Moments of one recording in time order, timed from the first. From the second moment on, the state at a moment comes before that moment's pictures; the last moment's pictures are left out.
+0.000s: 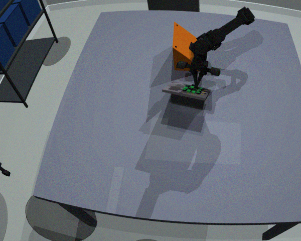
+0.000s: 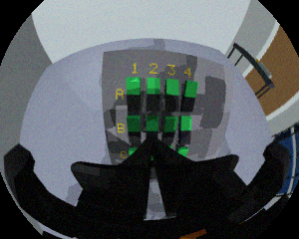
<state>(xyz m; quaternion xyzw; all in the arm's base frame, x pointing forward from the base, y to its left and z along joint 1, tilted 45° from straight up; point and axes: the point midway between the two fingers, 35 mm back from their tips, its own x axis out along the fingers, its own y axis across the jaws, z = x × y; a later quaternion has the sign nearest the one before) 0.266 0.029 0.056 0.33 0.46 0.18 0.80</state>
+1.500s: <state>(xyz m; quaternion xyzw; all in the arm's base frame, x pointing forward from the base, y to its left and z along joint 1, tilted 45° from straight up) 0.243 -0.004 0.083 0.33 0.48 0.17 0.79</state>
